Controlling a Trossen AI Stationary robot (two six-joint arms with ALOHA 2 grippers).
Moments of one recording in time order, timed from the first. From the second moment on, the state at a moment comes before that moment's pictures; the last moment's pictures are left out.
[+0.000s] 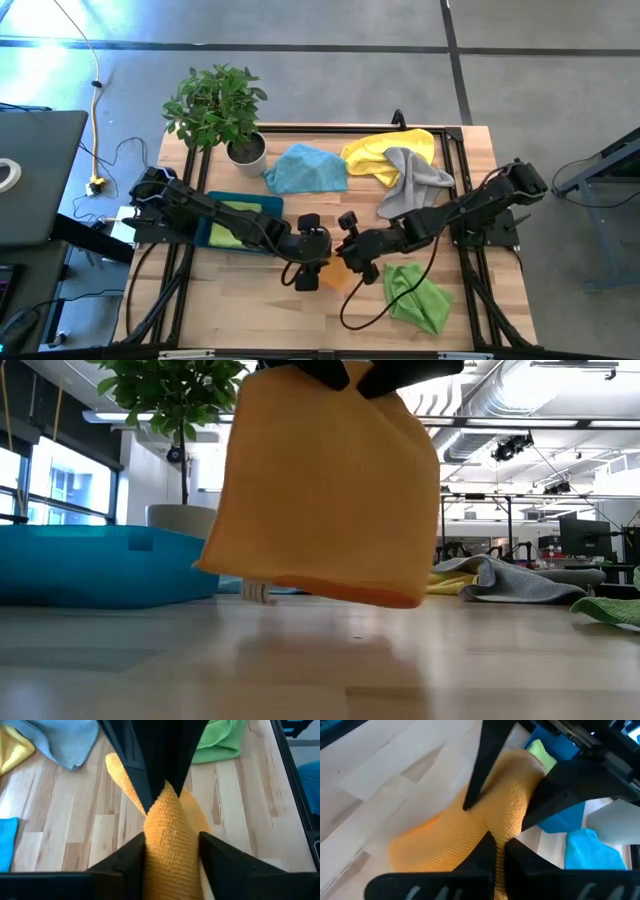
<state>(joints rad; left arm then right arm) -0.24 1.76 1.44 -0.56 -0.24 -0.26 0.37 1.58 1.18 -0.31 0.24 -0.37</state>
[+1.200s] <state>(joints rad) -0.36 1.76 1.43 -1.11 -0.79 -1.19 0.42 1.36 1.18 -0.63 0.35 0.05</state>
